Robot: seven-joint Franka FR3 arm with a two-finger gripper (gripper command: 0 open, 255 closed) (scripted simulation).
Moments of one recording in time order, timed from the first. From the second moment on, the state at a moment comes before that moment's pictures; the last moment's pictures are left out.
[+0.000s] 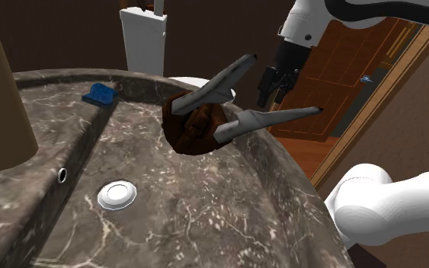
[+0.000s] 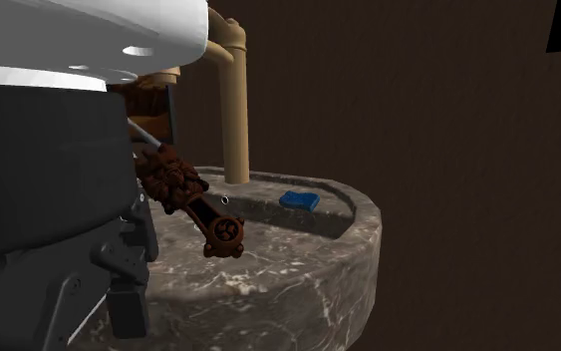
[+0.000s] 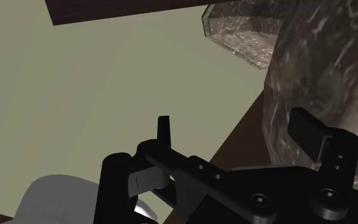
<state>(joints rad) 0.02 -0.77 0.03 -2.32 0.05 1.56 0.12</state>
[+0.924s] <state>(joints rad) 0.07 -0.53 0.23 -2.15 0.20 1.71 0.37</state>
